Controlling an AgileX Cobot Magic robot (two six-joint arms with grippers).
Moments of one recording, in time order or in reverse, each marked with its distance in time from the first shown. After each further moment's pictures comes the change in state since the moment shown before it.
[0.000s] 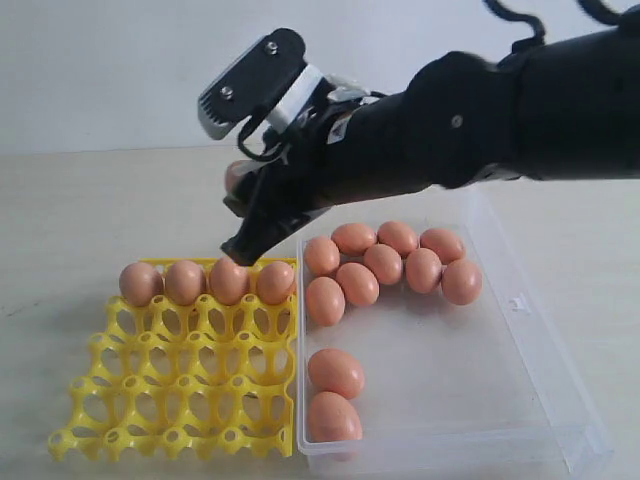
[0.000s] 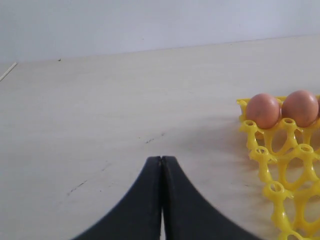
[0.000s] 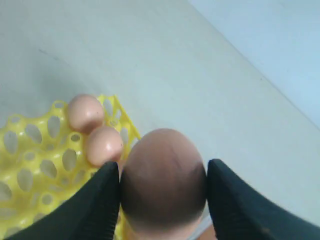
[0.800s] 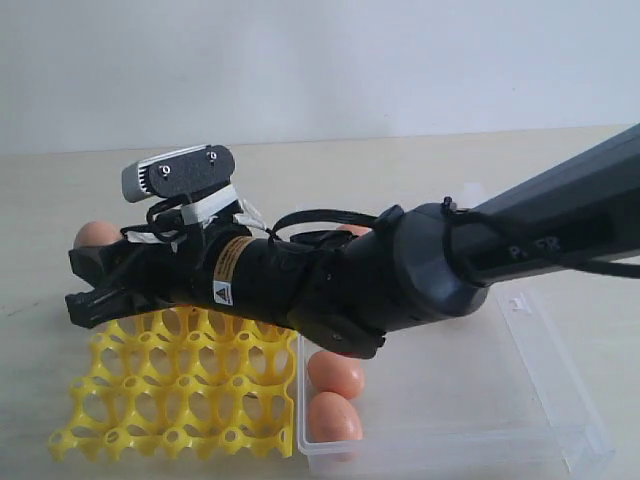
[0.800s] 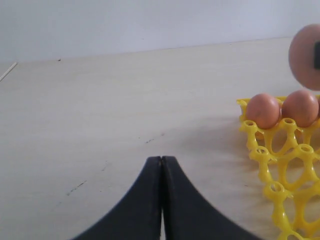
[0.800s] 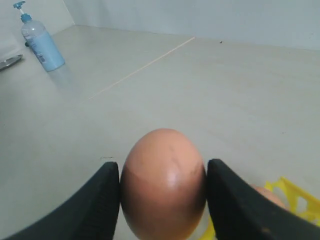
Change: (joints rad) left arm 0.000 0.000 0.000 0.000 0.000 0.000; right arm 0.135 0.353 0.000 -0.697 -0.777 1.239
